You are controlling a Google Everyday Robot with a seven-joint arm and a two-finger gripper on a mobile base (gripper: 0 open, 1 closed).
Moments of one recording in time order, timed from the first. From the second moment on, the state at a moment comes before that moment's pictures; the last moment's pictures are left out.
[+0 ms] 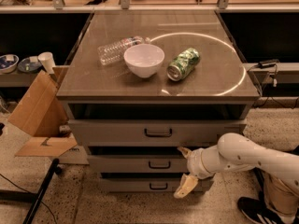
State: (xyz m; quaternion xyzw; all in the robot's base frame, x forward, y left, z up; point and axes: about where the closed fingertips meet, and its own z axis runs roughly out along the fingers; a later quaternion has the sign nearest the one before) arm 0.476 -0.113 0.498 -0.60 0.72 0.21 0.27
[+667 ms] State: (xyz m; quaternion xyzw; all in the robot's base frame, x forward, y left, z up) arm 0.477 -0.098 0.456 -0.58 0.74 0.22 0.26
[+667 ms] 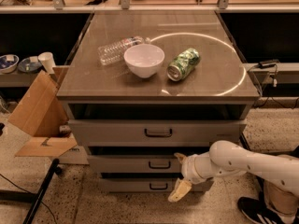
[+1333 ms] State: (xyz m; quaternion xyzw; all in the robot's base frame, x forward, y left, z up) arm 0.481 -0.106 0.444 -0.53 0.77 0.20 0.29
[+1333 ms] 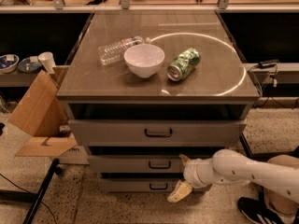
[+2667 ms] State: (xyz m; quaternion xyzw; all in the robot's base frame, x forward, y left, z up) arm 0.499 -0.125 0.484 -0.50 0.78 0.14 0.34
